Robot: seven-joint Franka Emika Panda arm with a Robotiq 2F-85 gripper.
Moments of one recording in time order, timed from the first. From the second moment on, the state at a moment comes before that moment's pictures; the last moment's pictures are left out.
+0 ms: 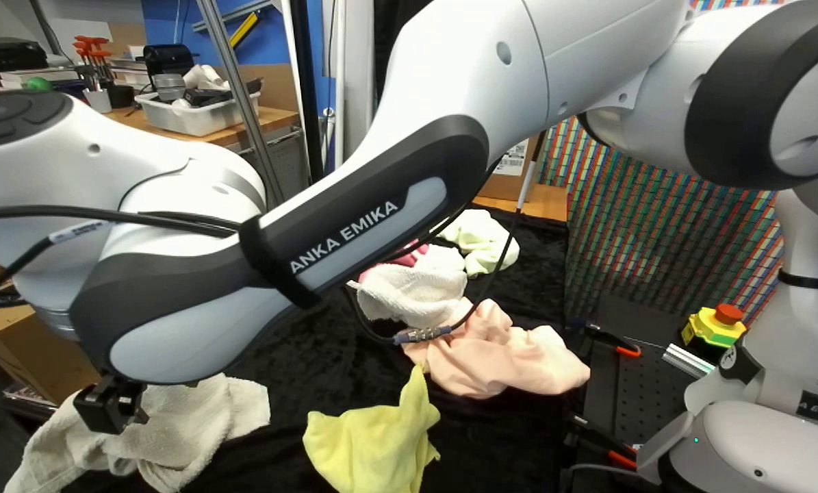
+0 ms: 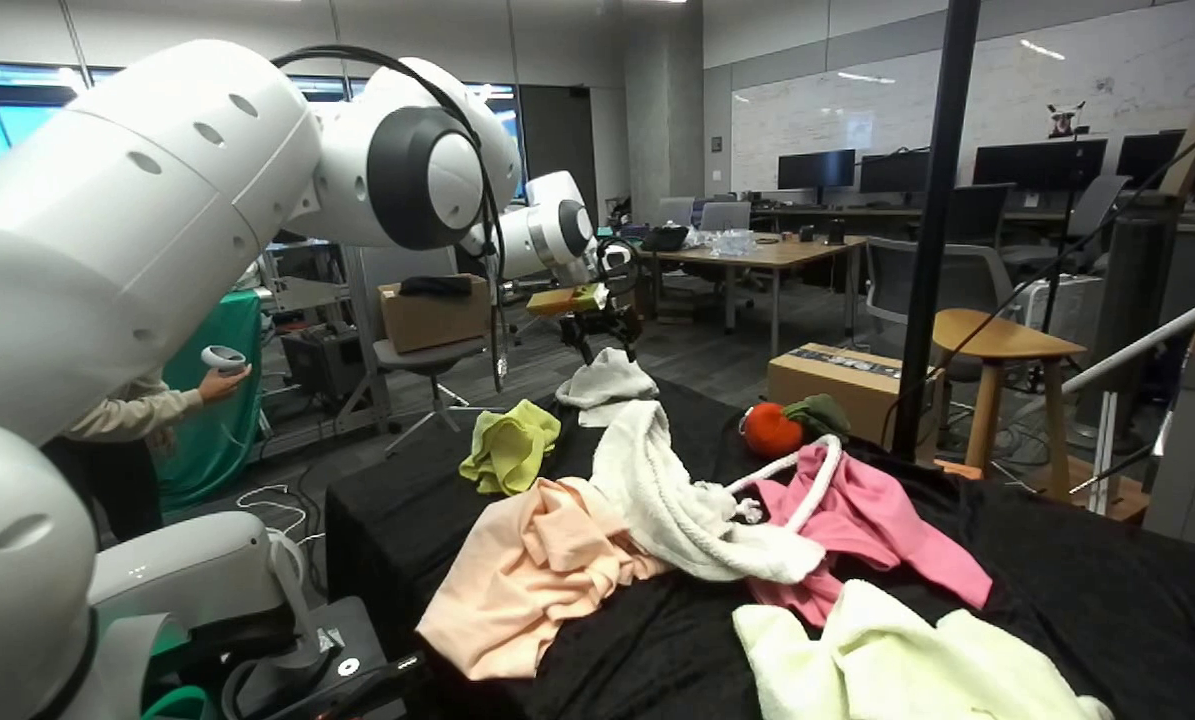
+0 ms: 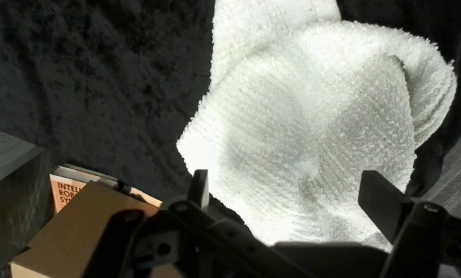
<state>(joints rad) 0.54 0.91 0.15 -1.09 -0.41 2.16 0.33</state>
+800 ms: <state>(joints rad) 0.52 0.98 0.15 -1.11 -0.41 2.22 0.34</state>
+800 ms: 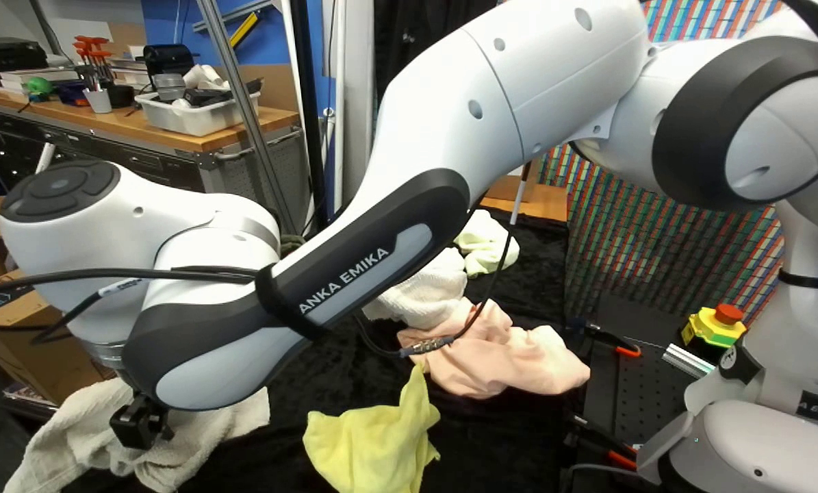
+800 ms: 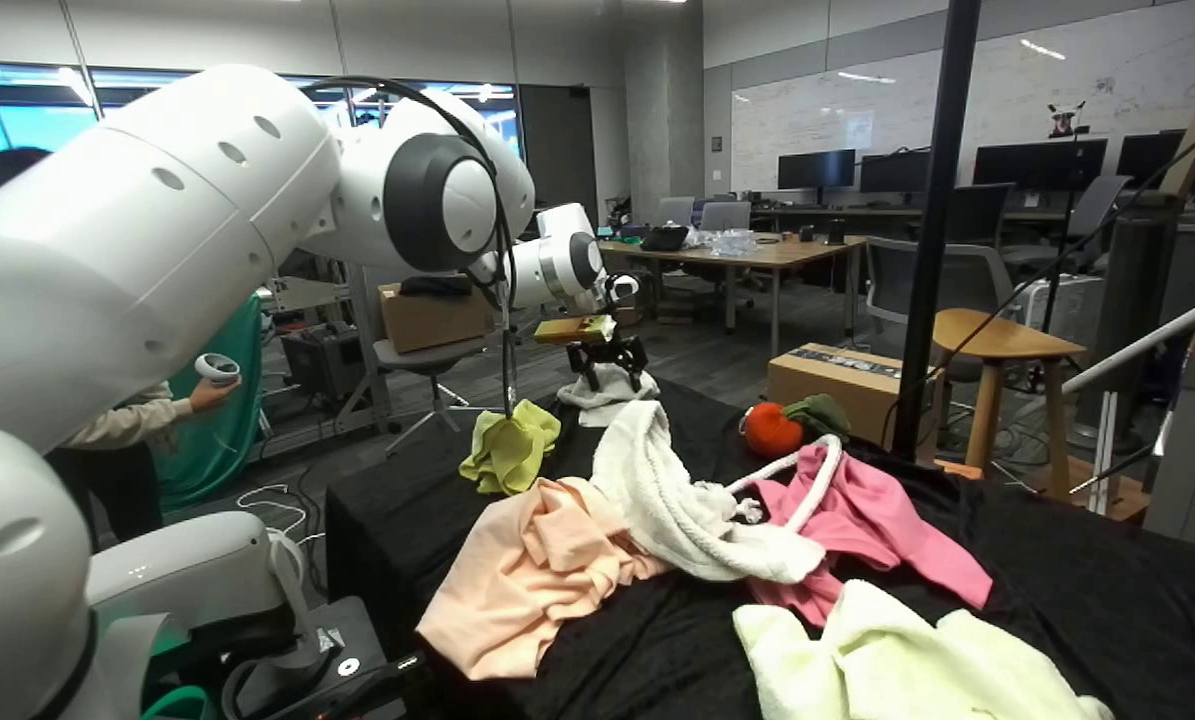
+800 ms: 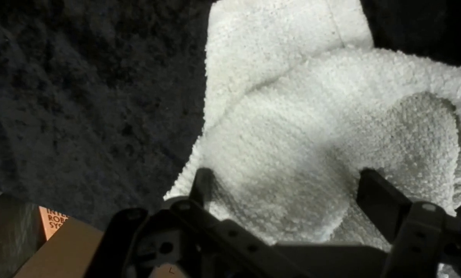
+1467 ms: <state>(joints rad) 0.46 0.97 0.21 -1.12 -0.40 2.22 0.30</state>
